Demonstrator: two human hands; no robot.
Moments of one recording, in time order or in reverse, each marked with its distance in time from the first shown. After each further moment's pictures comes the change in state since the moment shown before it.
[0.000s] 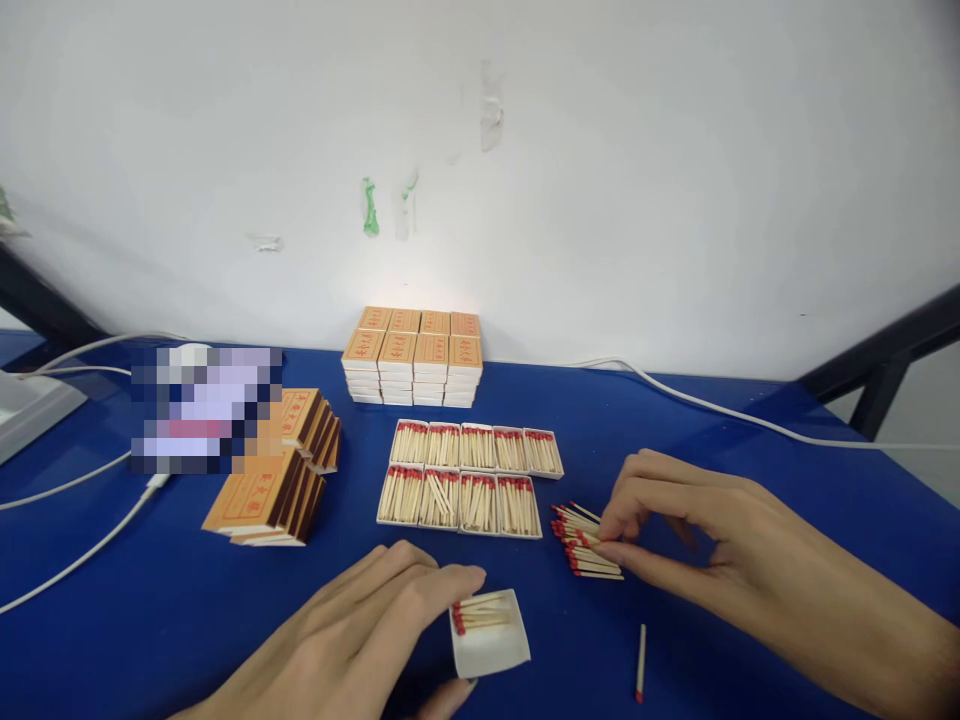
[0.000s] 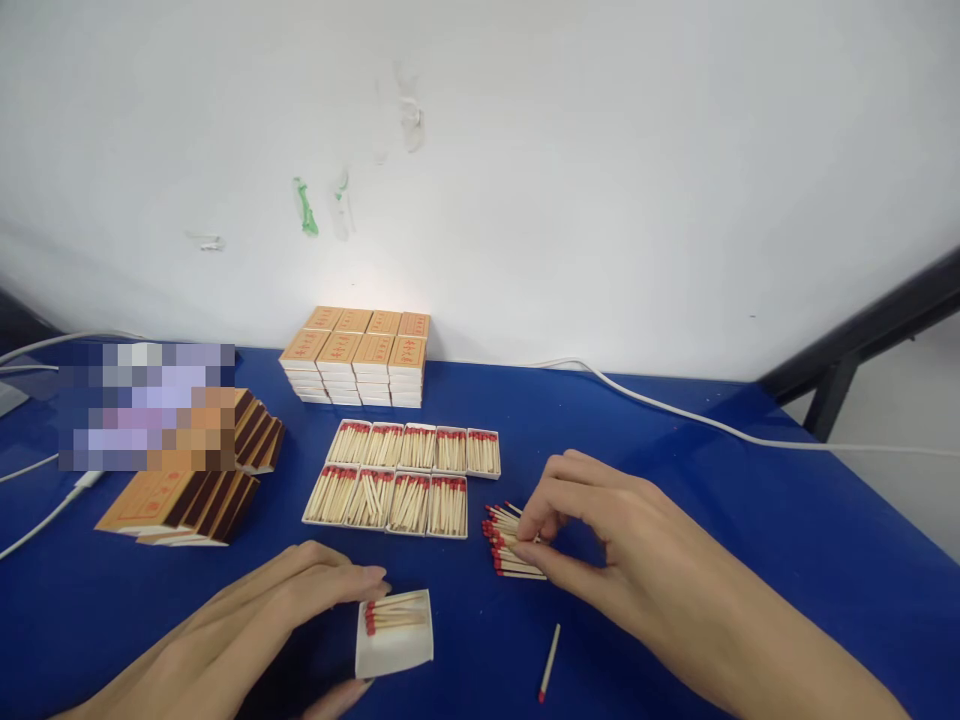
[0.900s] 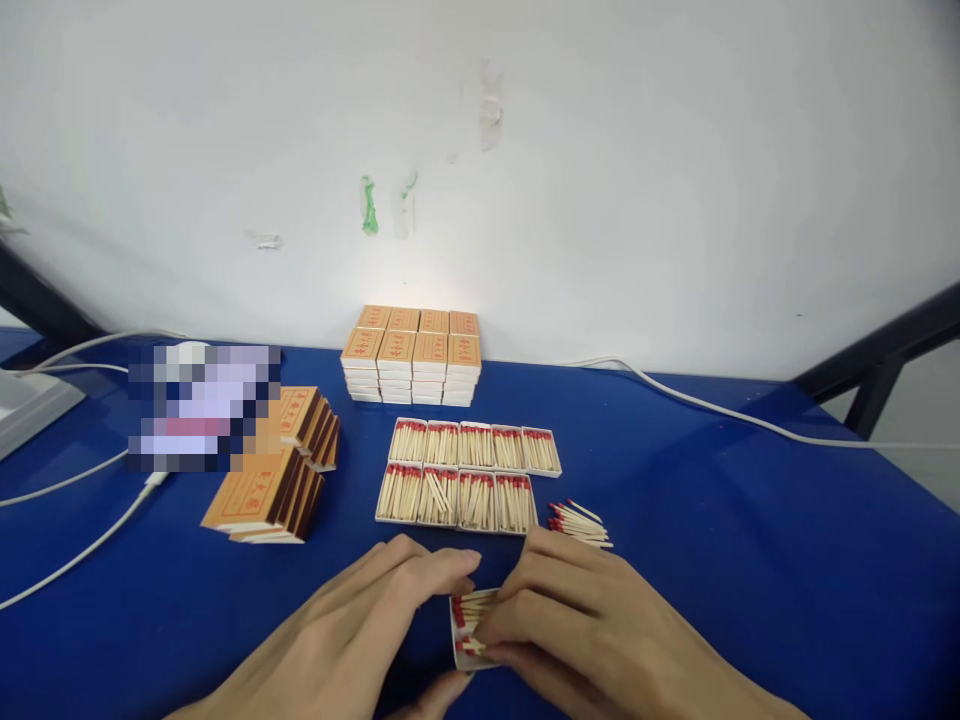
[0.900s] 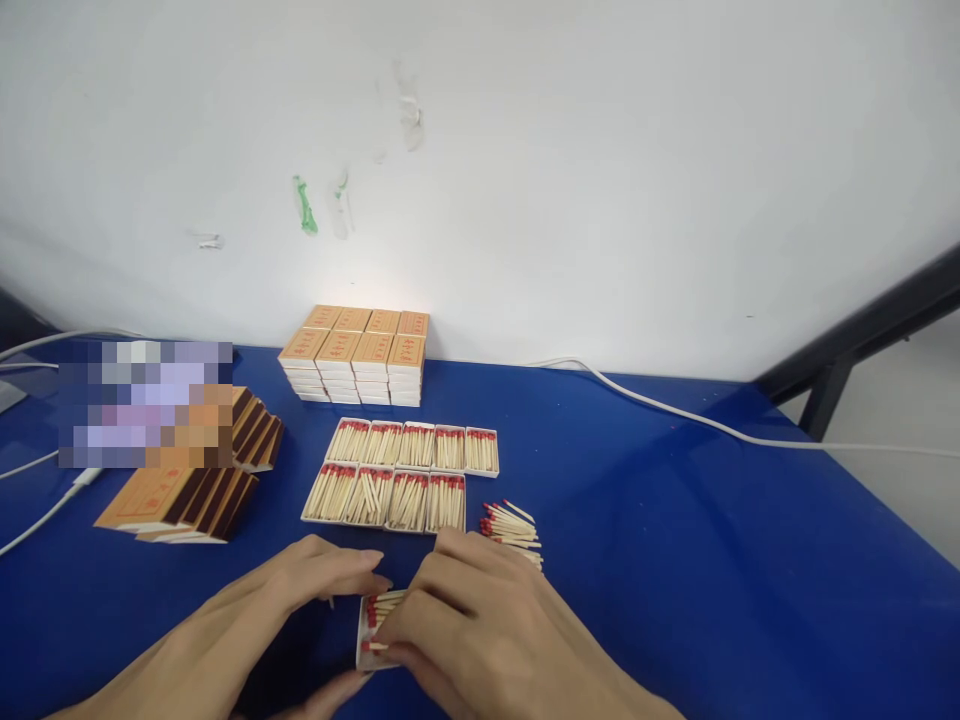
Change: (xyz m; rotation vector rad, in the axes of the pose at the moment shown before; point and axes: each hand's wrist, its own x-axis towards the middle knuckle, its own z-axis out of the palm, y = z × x) left_hand 0.001 0.002 0.008 -0.094 0.010 -0.066; right_hand 0.006 -0.047 0.077 0.078 0.067 -0.500
